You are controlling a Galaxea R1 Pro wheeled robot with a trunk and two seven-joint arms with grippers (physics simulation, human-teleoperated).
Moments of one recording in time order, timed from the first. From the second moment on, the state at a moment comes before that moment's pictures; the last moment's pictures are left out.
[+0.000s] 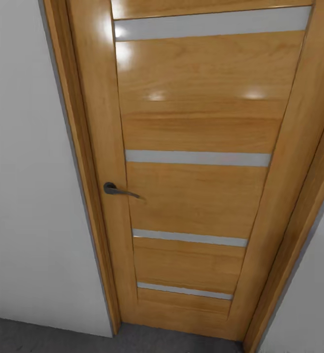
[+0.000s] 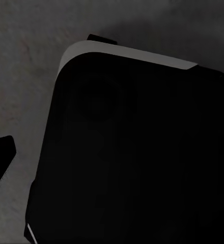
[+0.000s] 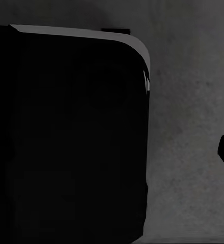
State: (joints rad) left arm 0.00 -0.02 0.03 -0.03 0.23 -0.11 0.00; right arm 0.00 -0.02 0.00 0.00 0.01 -0.12 -0.01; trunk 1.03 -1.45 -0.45
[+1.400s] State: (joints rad) left arm 0.00 -0.02 0.03 -0.03 0.23 -0.11 0.01; right arm 0.00 -0.02 0.01 0.00 0.01 -0.11 -0.01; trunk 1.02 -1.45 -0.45
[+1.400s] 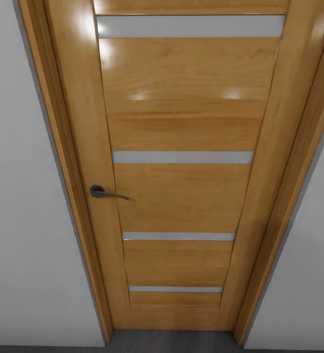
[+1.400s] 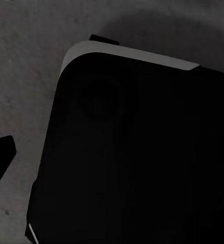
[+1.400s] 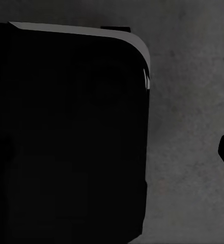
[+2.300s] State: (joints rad) left arm 0.00 -0.01 0.03 -0.03 0.23 -0.11 0.01; right arm 0.00 -0.02 0.01 0.00 0.01 -0.11 -0.01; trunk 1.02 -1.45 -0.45
